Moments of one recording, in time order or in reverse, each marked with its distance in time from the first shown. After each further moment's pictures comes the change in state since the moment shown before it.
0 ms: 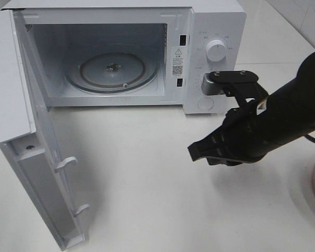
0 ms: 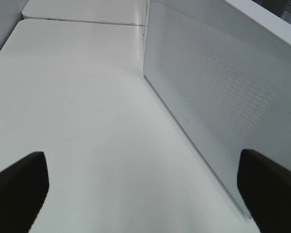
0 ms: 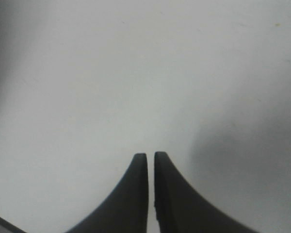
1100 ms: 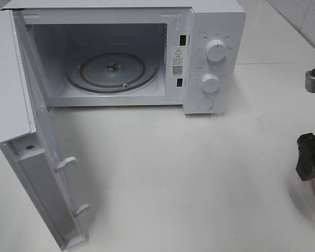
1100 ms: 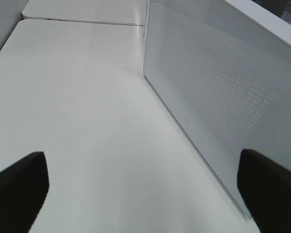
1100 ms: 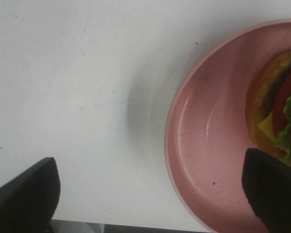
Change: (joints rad) left arm 0.000 0.000 0.000 0.000 0.000 0.000; right arm -0.347 -0.212 0.001 -0.380 0.466 0.152
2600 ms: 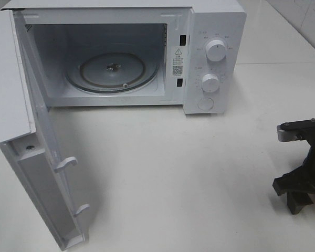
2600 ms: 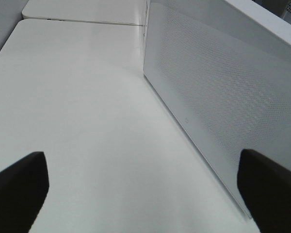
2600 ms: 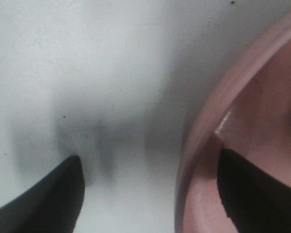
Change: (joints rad) left arm 0.000 0.000 0.000 0.000 0.000 0.000; right arm -0.023 0.410 0.073 -0.103 -0.280 0.153
